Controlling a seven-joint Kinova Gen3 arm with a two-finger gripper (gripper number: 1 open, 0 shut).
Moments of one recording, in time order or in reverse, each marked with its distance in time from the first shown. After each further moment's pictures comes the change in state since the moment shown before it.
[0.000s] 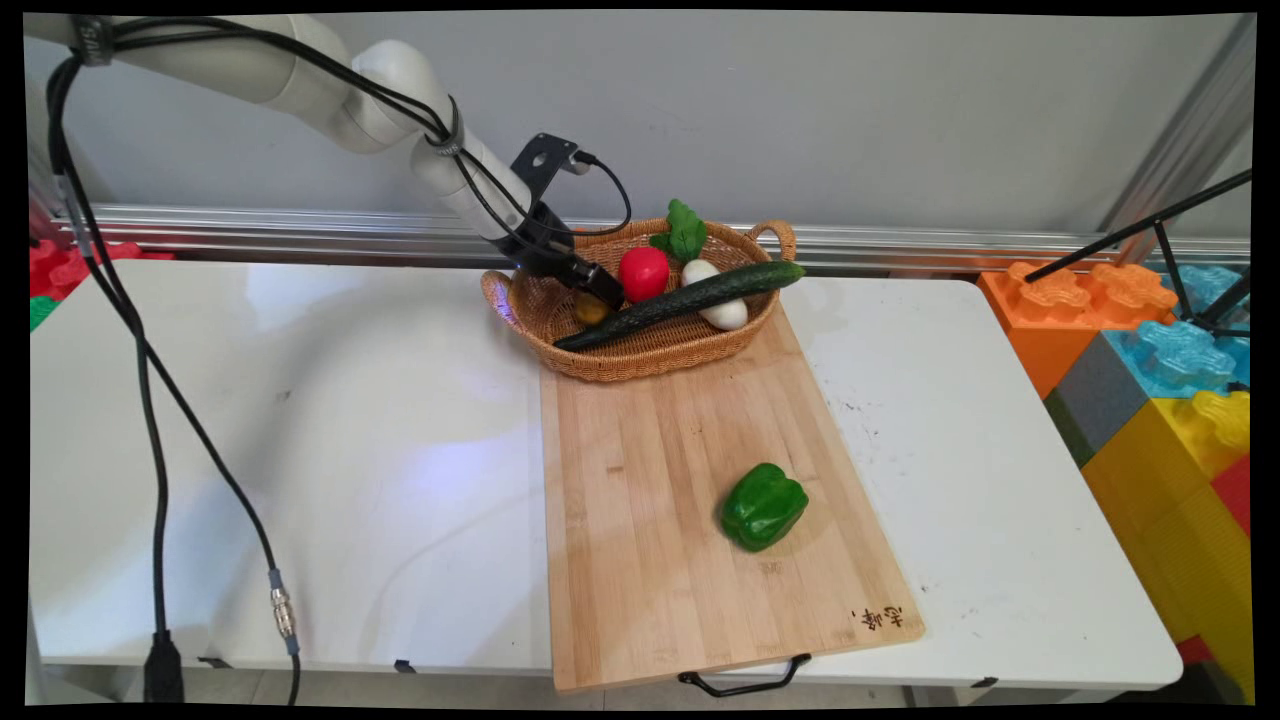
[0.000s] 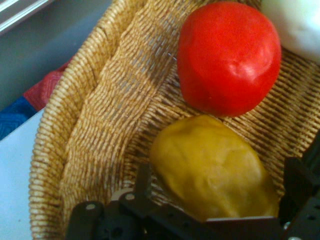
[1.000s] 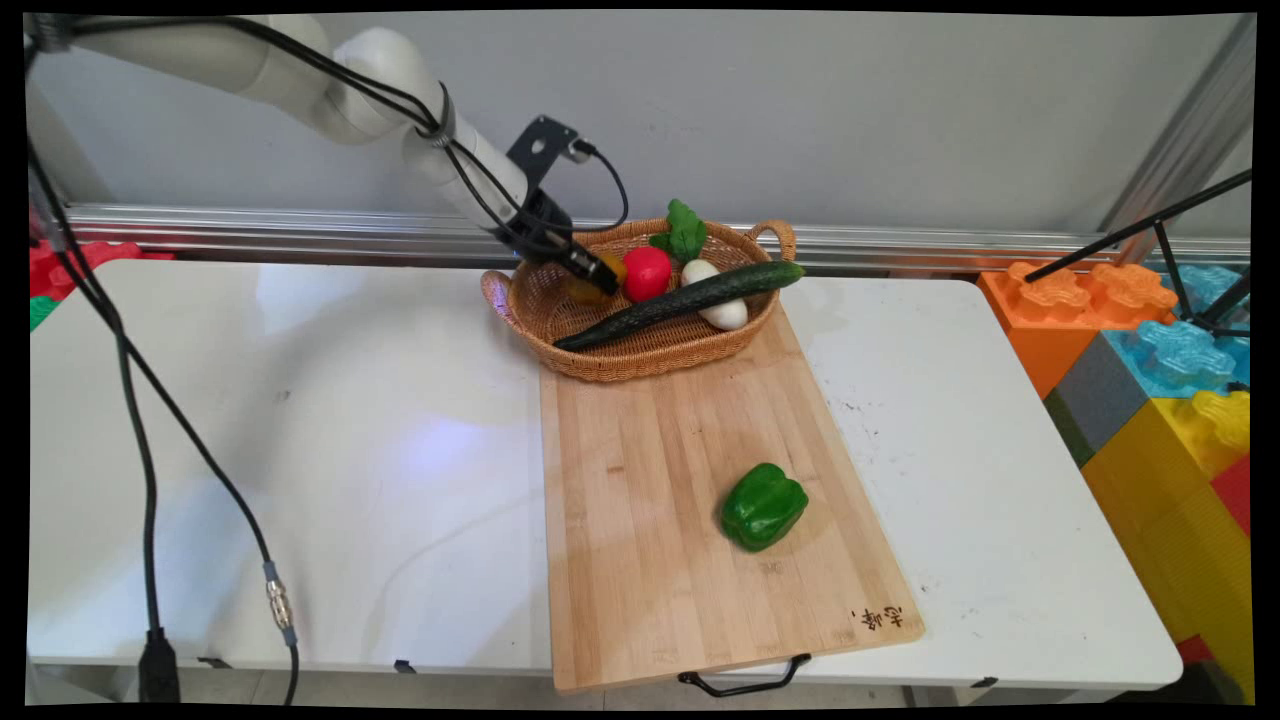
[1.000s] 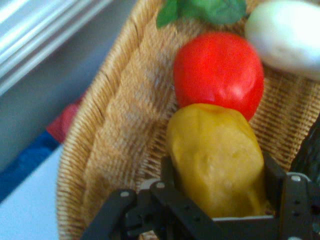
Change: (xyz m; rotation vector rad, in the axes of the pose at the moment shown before) arm 0.005 0.010 -0.022 0.038 0.058 0.116
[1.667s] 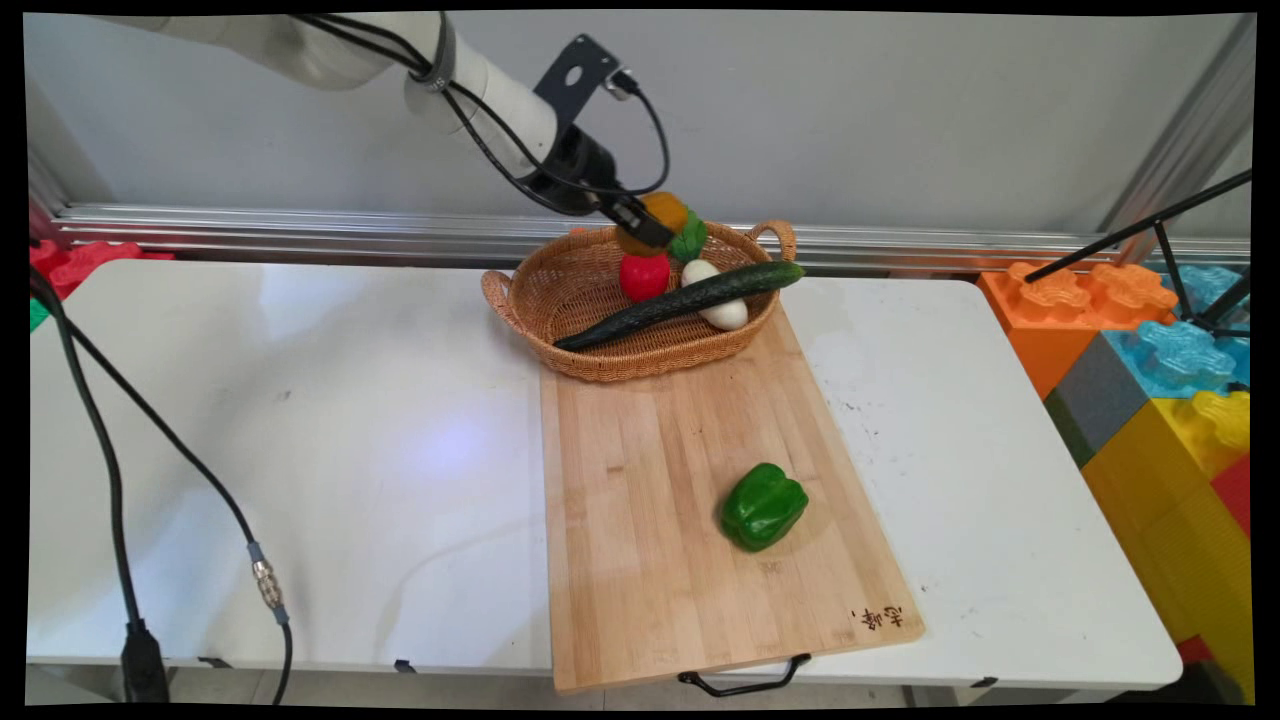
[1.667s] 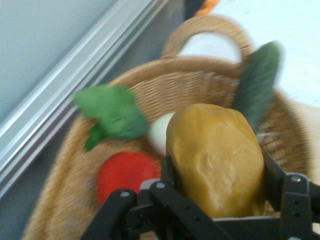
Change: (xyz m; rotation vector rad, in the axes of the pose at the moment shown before) arm 0.041 0.069 -0.064 -0.040 0.161 0.214
